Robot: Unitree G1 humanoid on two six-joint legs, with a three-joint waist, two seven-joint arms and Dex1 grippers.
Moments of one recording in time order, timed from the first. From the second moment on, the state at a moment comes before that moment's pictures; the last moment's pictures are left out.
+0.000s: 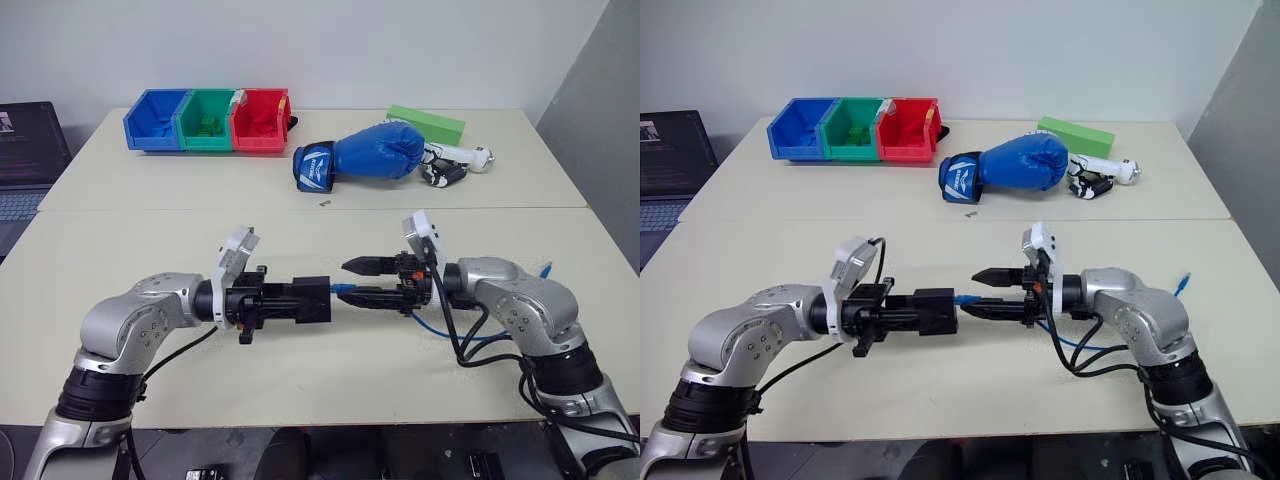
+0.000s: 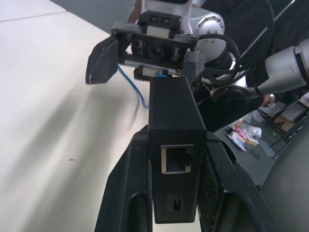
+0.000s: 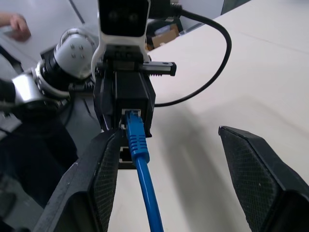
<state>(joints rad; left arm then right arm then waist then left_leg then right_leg) -0.37 0.72 0.00 -0.18 -0.81 0.79 -1.27 -0.53 -0.45 0.13 -0.24 0.78 0.89 0.91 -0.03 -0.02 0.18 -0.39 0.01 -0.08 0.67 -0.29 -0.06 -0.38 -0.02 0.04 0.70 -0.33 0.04</state>
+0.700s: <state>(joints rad) -0.36 0.72 0.00 -0.16 -0.79 0.77 -1.28 -0.54 -0.40 0.10 -0.28 0.87 1.01 0.79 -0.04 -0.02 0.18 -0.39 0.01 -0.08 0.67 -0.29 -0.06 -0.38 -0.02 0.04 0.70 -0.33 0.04</state>
